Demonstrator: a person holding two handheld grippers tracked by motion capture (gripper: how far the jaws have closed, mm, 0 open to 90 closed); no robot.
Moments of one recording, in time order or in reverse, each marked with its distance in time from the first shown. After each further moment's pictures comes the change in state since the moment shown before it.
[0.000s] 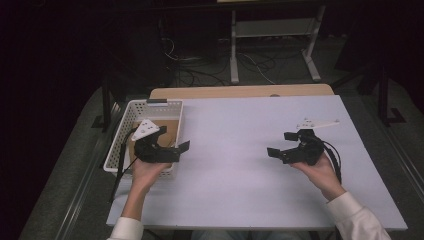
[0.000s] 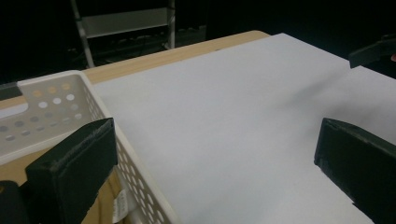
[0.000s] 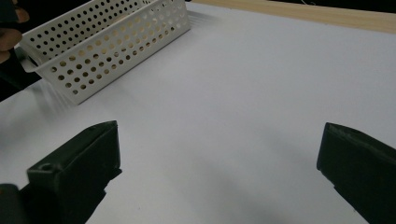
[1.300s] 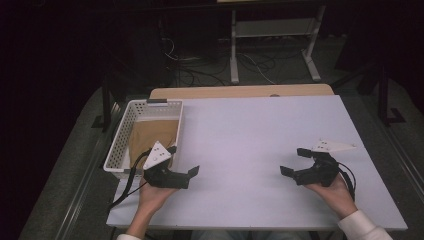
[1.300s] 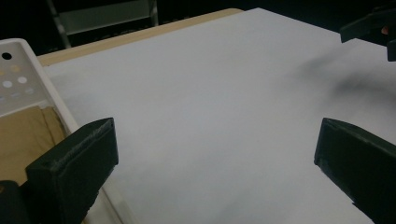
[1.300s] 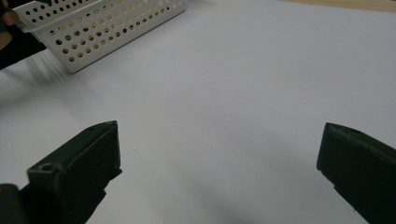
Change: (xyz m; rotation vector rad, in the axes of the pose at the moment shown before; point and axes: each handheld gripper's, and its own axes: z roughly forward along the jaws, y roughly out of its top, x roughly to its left) left arm -0.042 -0.043 -0.004 0.033 -0.045 0.069; right arm 0.002 -0.053 -0.030 -0.027 -0.037 -0.032
